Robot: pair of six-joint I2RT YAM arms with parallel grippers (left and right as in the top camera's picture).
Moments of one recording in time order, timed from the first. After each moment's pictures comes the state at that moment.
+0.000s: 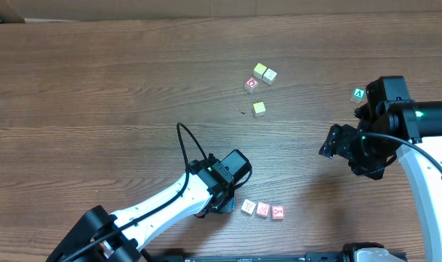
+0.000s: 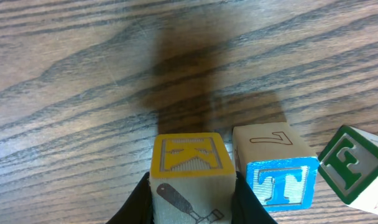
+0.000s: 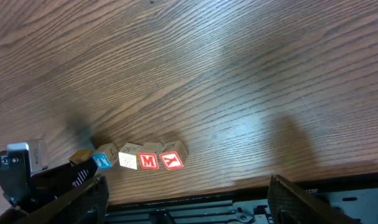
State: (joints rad) left arm -0.84 1.53 0.83 -0.84 -0.02 -0.70; right arm 0.04 1.35 1.32 -1.48 -0.23 0.44
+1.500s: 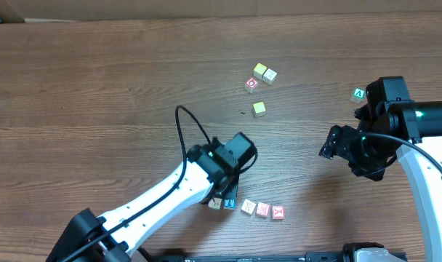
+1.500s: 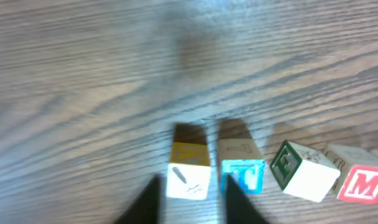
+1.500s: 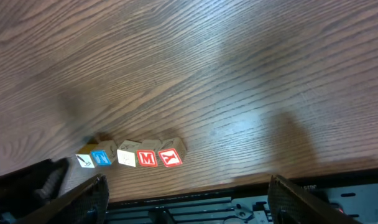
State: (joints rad) left arm -0.80 1.53 1.04 -1.01 -0.07 -0.66; right arm 0.04 1.35 1.32 -1.50 -0.23 0.44
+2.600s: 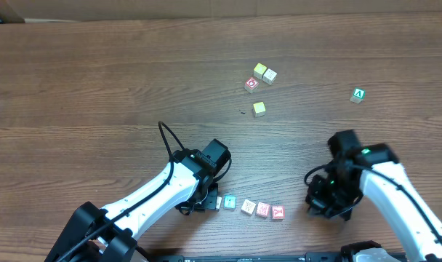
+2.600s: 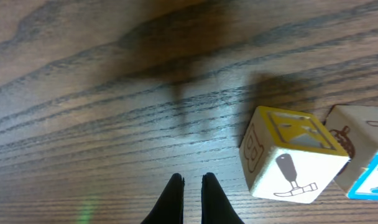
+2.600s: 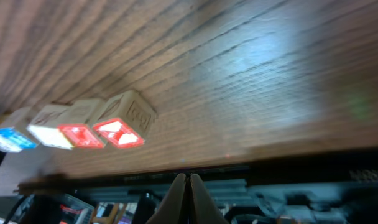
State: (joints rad) left arm -0.67 1.53 0.82 -0.96 0.04 -0.58; right arm 0.21 1.30 0.72 -1.19 -0.41 0.65
